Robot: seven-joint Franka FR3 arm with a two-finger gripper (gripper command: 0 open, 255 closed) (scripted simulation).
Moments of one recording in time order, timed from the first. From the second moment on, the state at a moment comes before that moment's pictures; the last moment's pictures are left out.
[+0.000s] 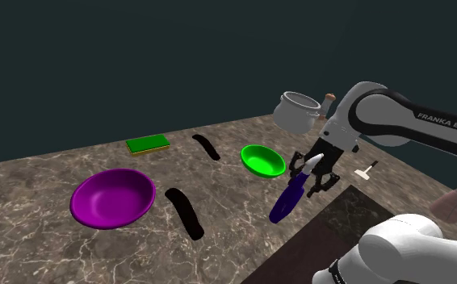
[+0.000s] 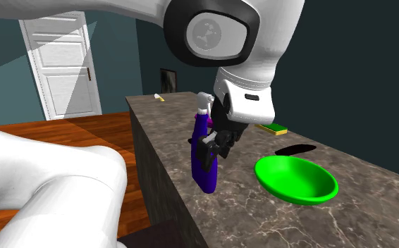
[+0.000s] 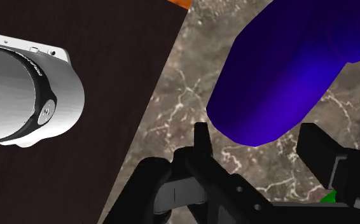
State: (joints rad) arm -0.26 -0.97 0.15 -2.77 0.47 1.68 0.90
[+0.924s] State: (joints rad) arm -0.26 -0.96 0.14 -2.71 0.46 1.63 0.92
